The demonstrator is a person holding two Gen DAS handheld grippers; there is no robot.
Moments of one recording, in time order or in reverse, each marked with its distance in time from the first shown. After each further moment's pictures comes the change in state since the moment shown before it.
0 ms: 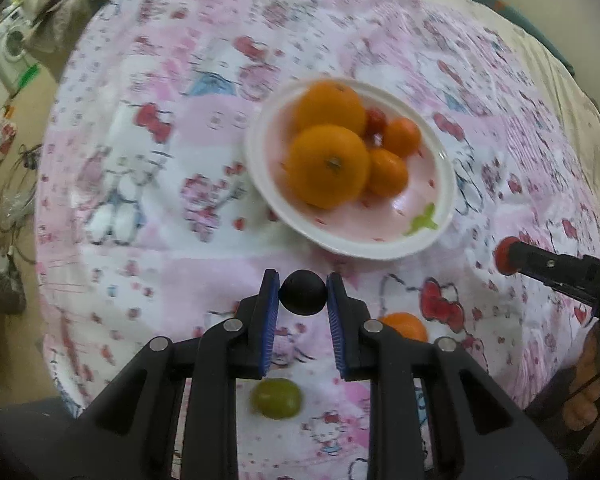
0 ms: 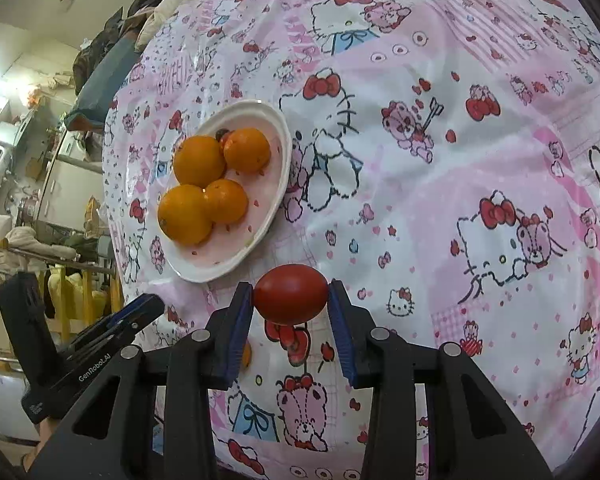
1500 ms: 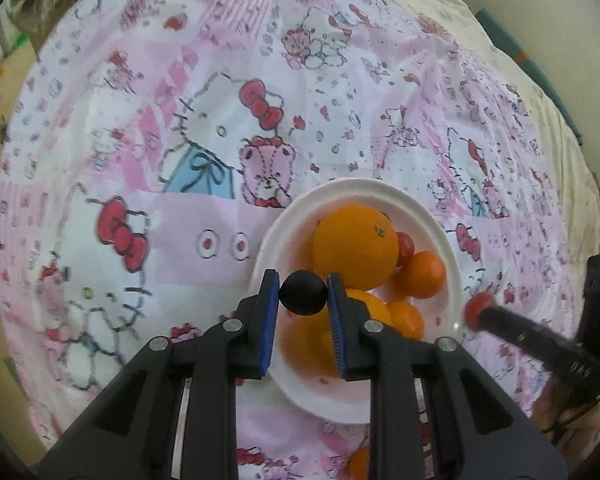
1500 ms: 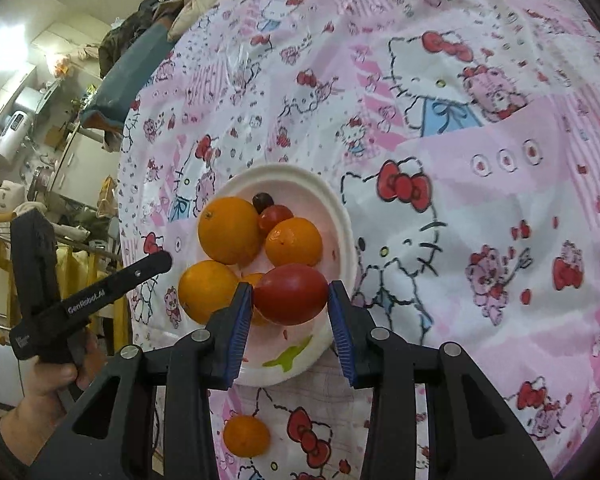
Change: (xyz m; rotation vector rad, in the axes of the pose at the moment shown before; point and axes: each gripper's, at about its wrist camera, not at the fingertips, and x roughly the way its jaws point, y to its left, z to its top) left arm 0.049 0.031 0.110 -0.135 0.015 -0.139; right arm 0.040 0.038 0.086 -0.154 0.027 0.053
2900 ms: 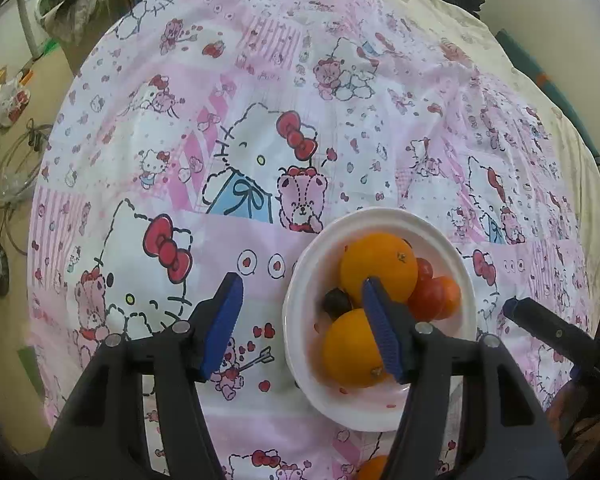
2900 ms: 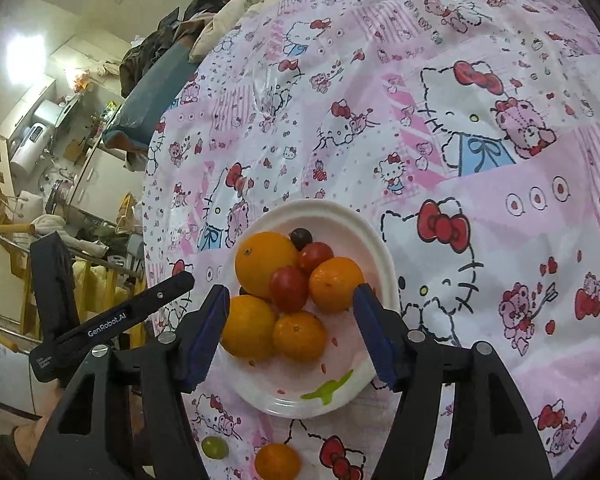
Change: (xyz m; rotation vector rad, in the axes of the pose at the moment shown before) left arm -0.024 0.005 0.001 -0.032 -0.102 0.107; right arm -0.007 0.016 0.016 -0.007 -0.088 0.069
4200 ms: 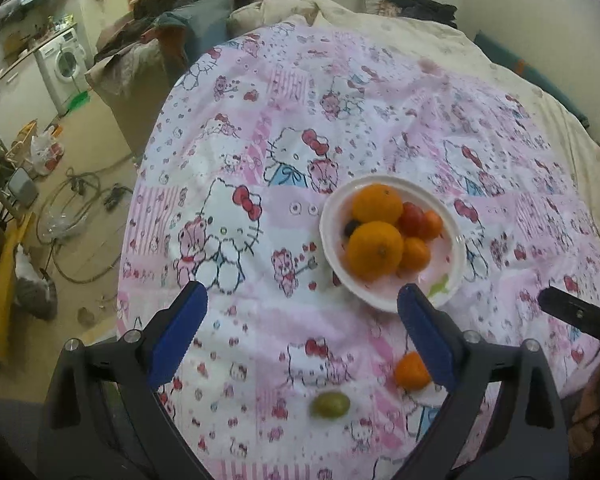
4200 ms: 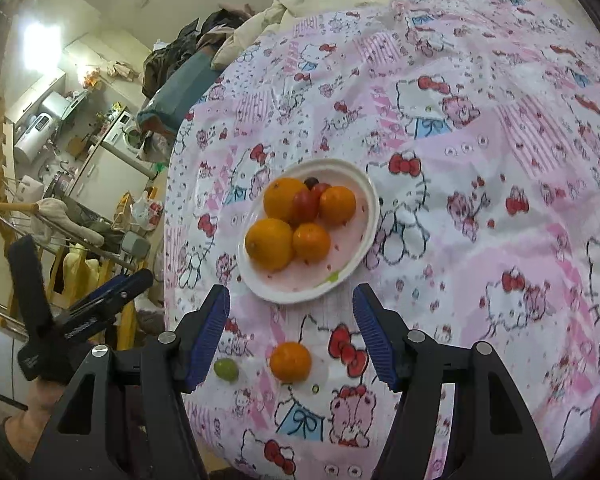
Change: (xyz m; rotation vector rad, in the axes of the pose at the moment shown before) left arm -0.118 0.001 -0.098 0.134 -0.164 0.131; right arm -0.090 0.034 -0.103 -0.055 -0.077 -0.049
